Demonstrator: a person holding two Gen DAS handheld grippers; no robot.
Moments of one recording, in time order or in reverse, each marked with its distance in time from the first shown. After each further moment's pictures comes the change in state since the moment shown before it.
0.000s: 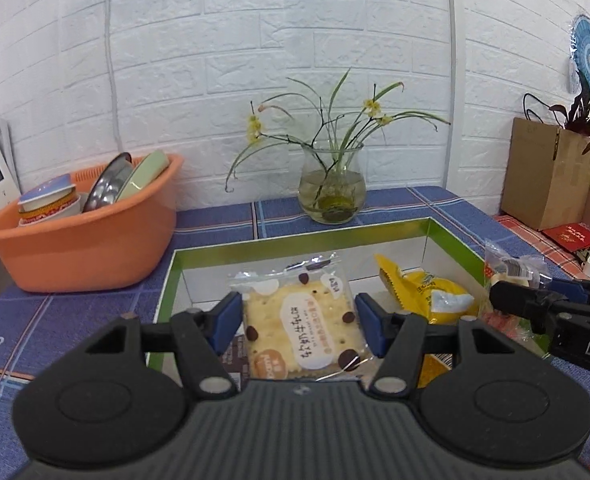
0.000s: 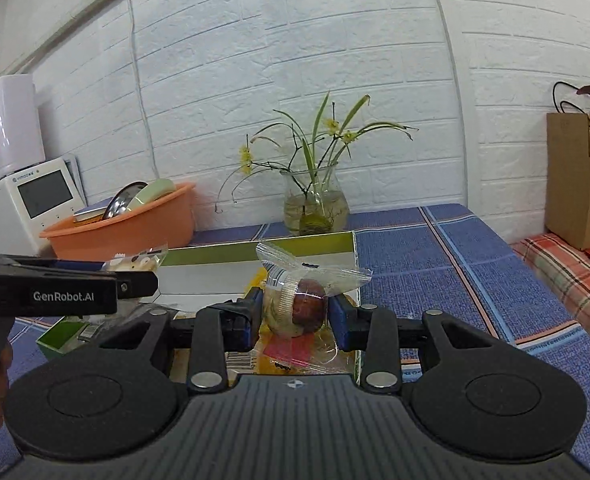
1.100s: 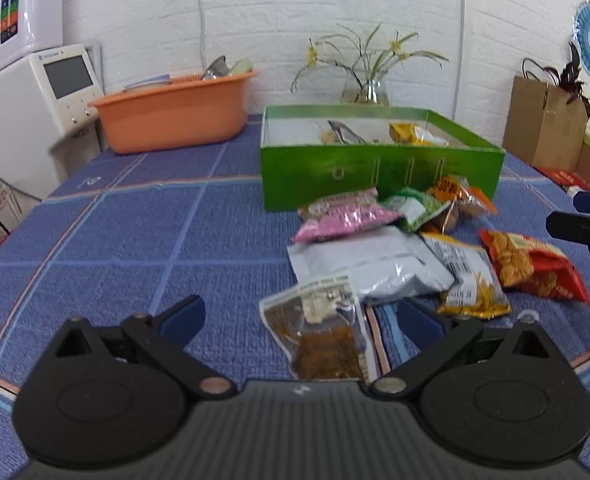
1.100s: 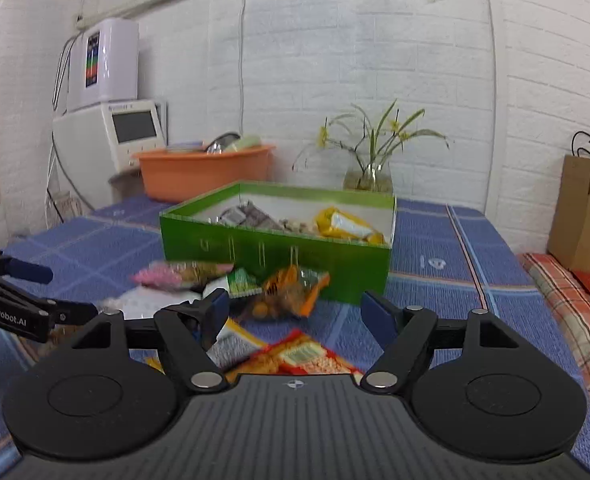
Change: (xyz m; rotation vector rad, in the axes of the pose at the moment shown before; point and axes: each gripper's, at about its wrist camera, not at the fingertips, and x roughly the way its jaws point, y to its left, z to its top) left arm -0.172 0.015 -0.158 -0.069 0.129 0.084; right arm -0.138 0.031 -0.065 -0.287 0.092 0.094
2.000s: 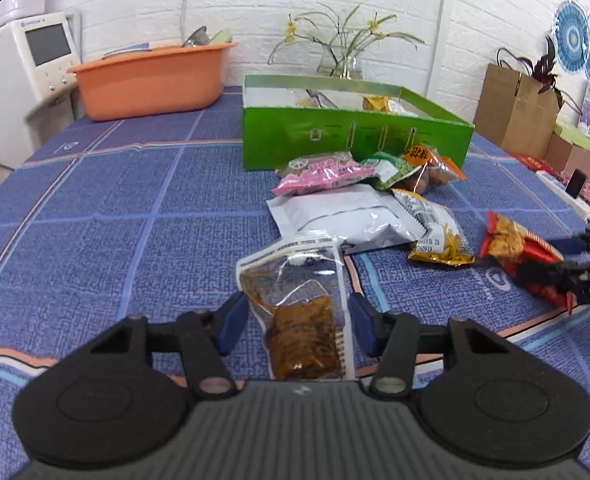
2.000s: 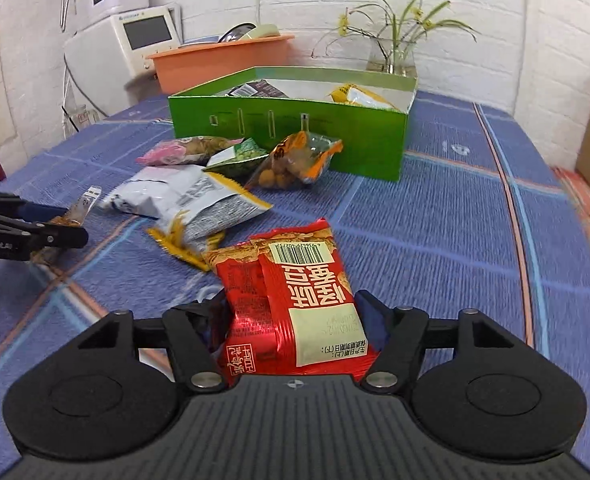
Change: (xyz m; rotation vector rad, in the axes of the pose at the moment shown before) left arm -0.022 0.016 -0.018 -0.035 0.043 -0.127; right arm -0.005 -0.007 -0.031 0.087 0.252 0.122
